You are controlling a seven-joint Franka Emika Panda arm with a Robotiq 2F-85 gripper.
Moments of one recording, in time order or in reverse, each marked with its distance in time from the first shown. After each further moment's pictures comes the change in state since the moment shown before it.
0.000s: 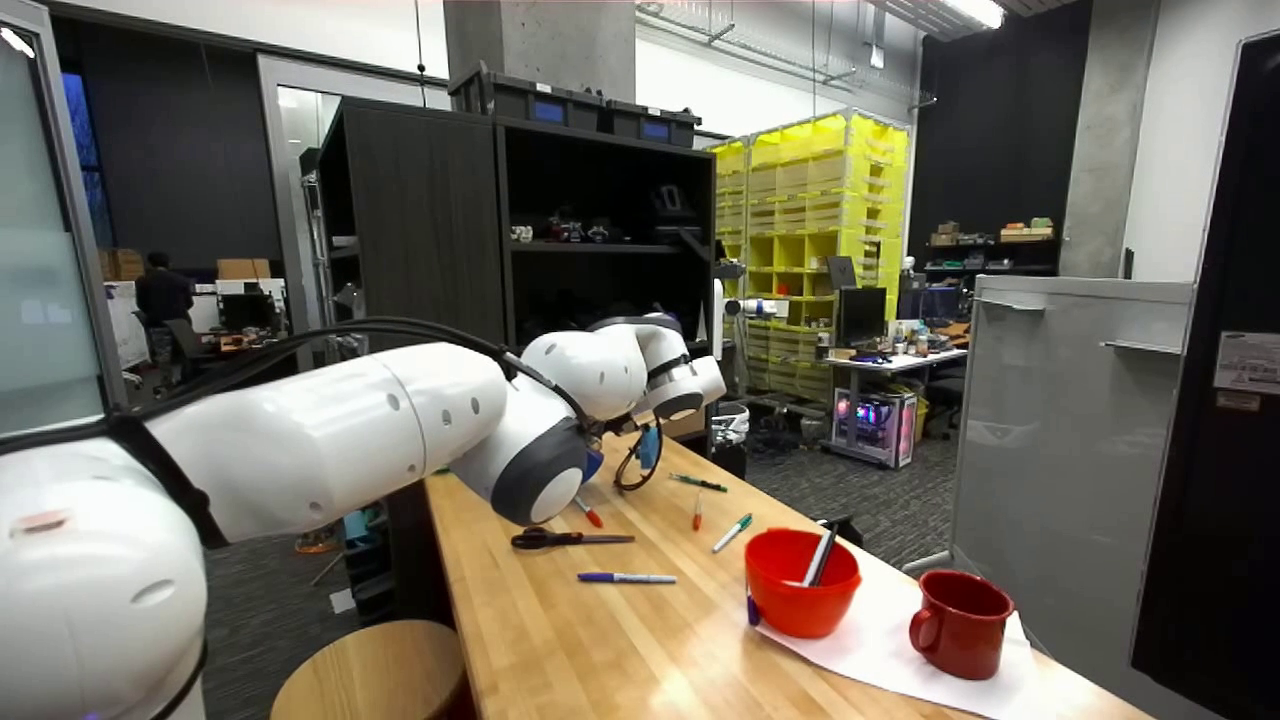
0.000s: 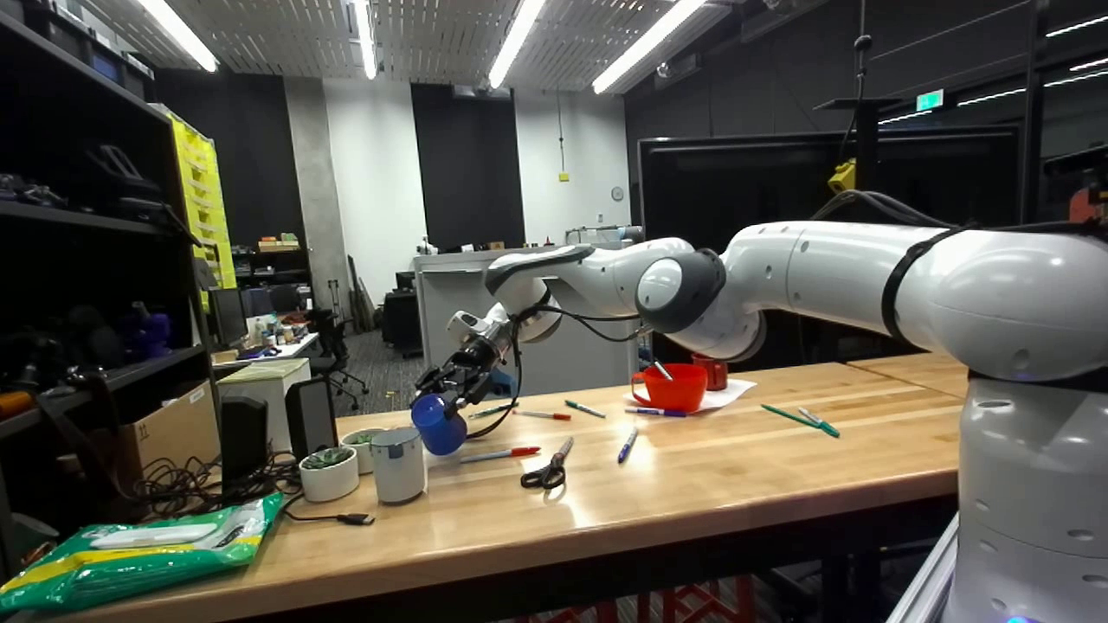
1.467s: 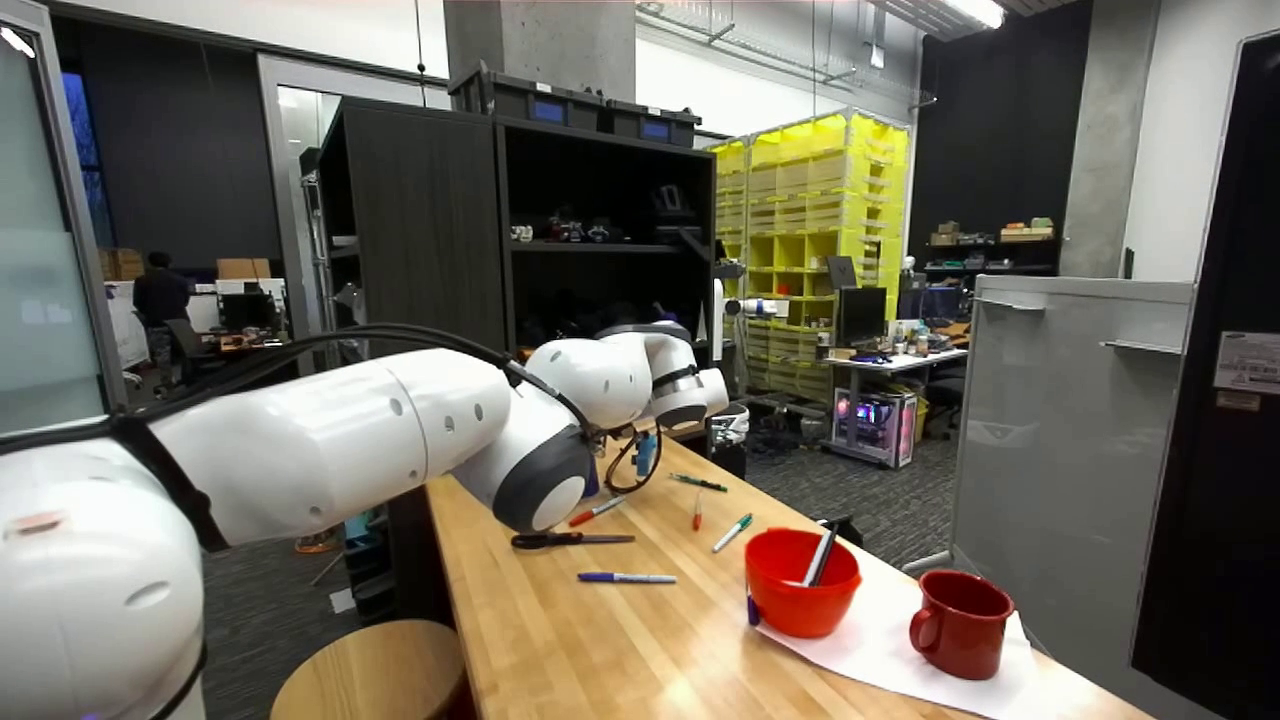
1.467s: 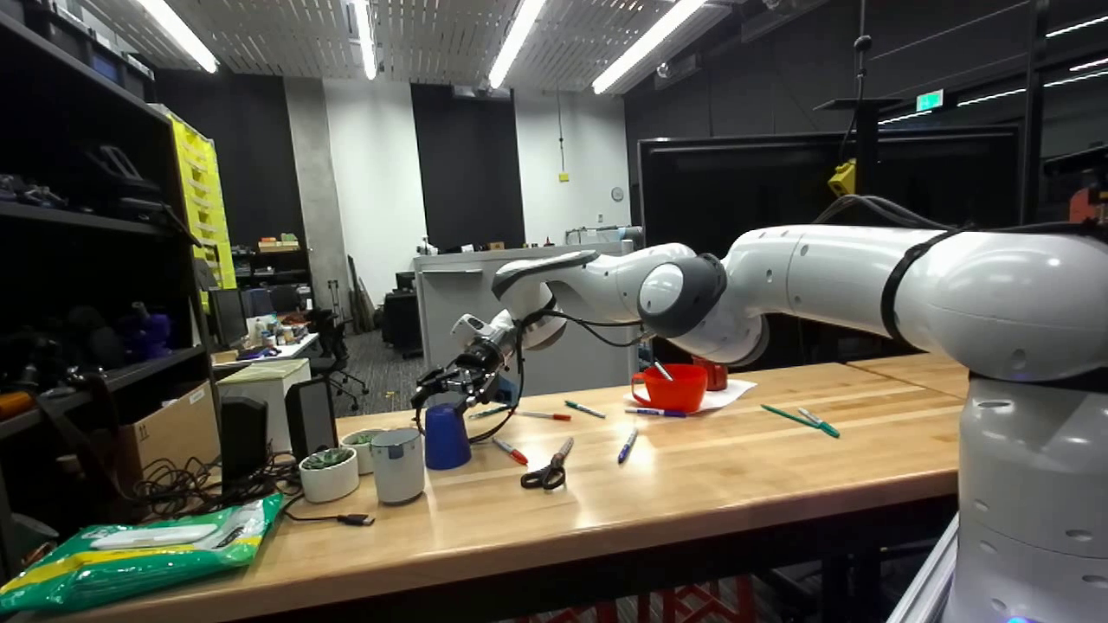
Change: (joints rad) arm -0.016 0.020 0.003 -0.003 0.071 -0.058 -0.043
